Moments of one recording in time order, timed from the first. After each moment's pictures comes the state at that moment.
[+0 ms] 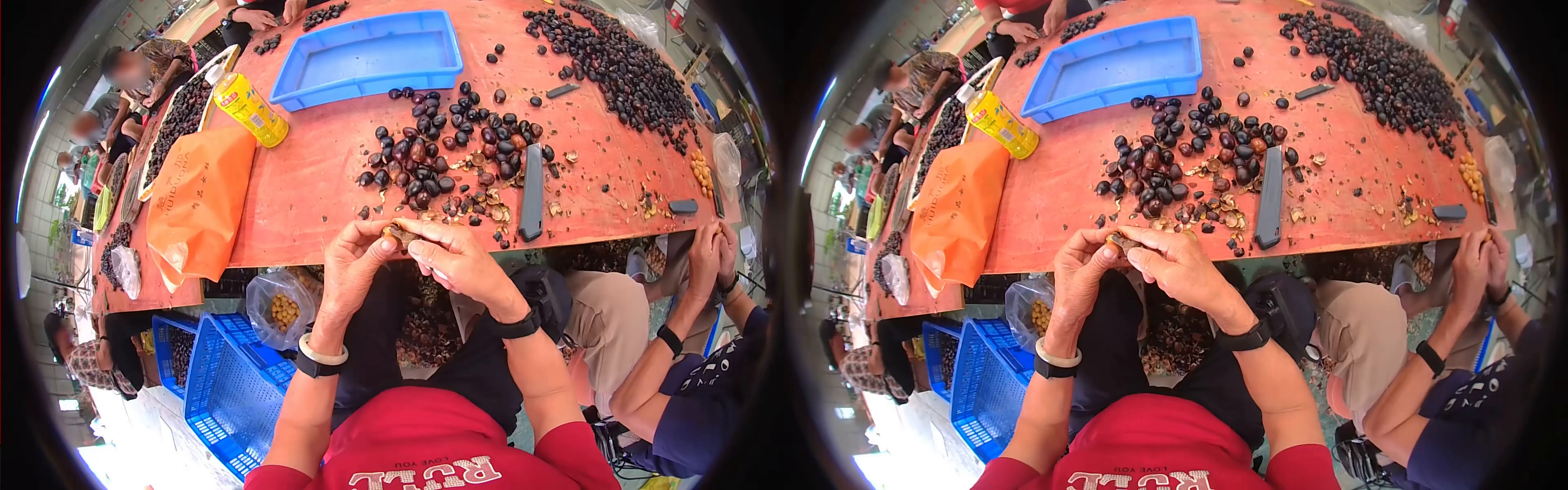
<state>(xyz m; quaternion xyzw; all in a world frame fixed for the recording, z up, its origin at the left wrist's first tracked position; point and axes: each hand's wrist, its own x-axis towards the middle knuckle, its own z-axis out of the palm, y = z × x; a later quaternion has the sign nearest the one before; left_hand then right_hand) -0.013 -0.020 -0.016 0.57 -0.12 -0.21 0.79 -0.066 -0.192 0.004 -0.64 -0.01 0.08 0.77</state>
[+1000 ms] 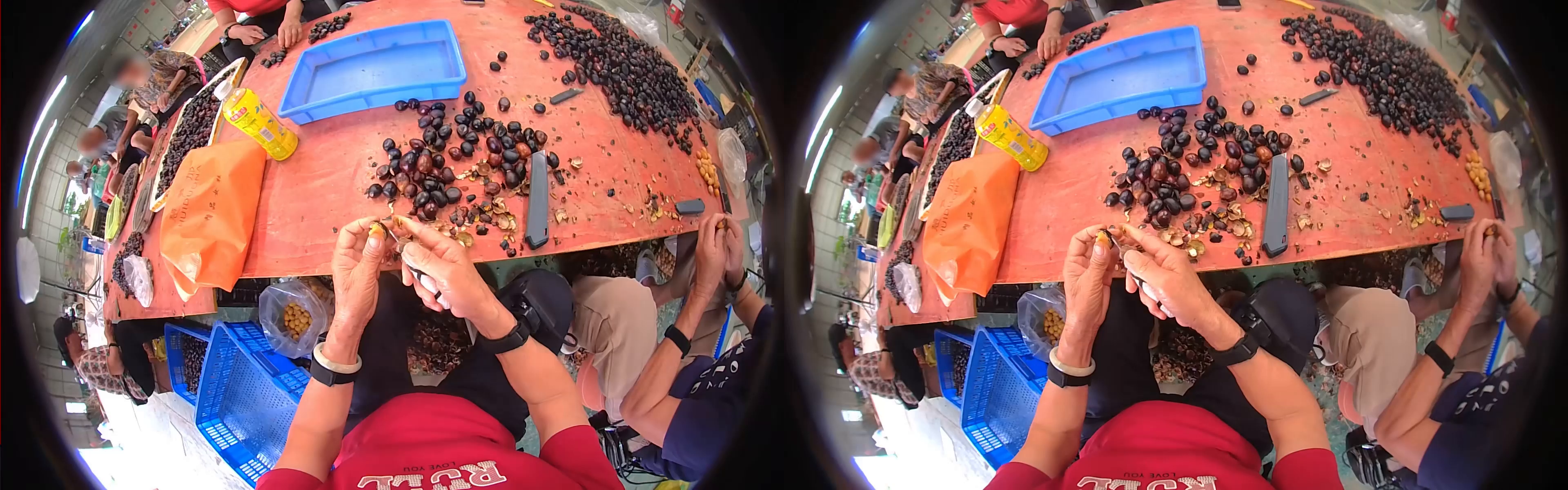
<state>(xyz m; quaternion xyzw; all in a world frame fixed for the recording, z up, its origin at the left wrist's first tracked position) -0.013 -0.026 -0.019 0.55 -0.09 -0.13 0.82 -0.064 -0.167 -0.002 -0.43 0.02 0.10 0.90</state>
